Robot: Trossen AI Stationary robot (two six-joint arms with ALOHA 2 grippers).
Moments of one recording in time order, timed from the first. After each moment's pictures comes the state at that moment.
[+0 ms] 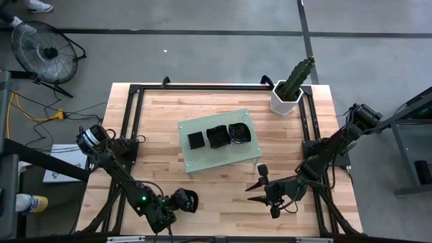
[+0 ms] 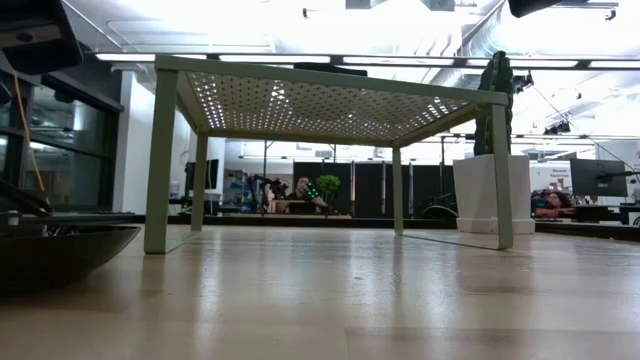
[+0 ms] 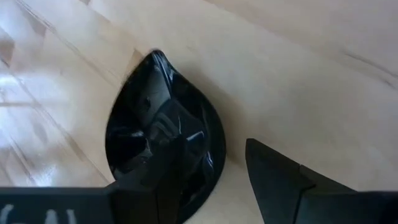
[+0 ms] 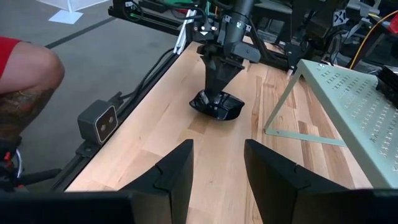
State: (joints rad) left arm -0.90 1.75 0.96 -0.32 -0.45 0.28; right arm 0.75 1.38 0.71 0.29 0.50 0.03
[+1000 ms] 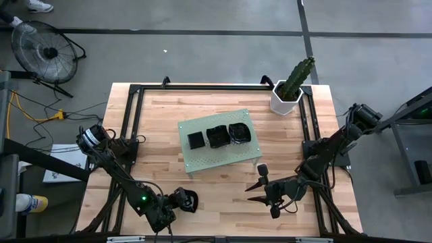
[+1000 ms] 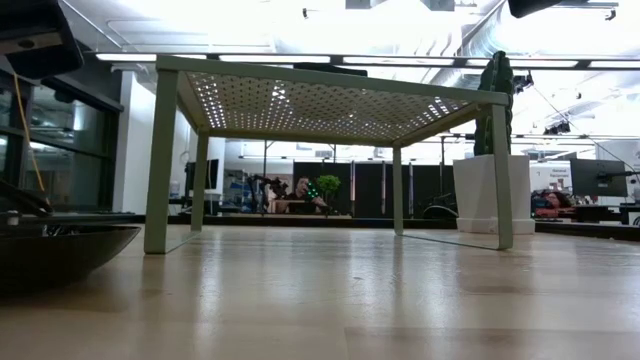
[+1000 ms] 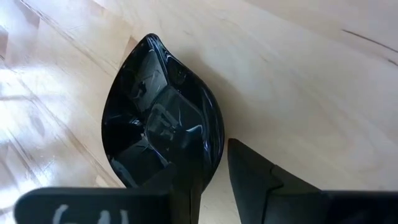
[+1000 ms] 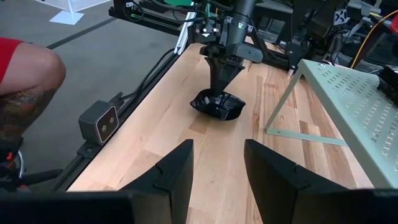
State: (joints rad) left arm -0.90 1.75 0.96 -0.35 -0.45 0.28; right arm 0.75 1.38 0.71 0.29 0.49 0.03
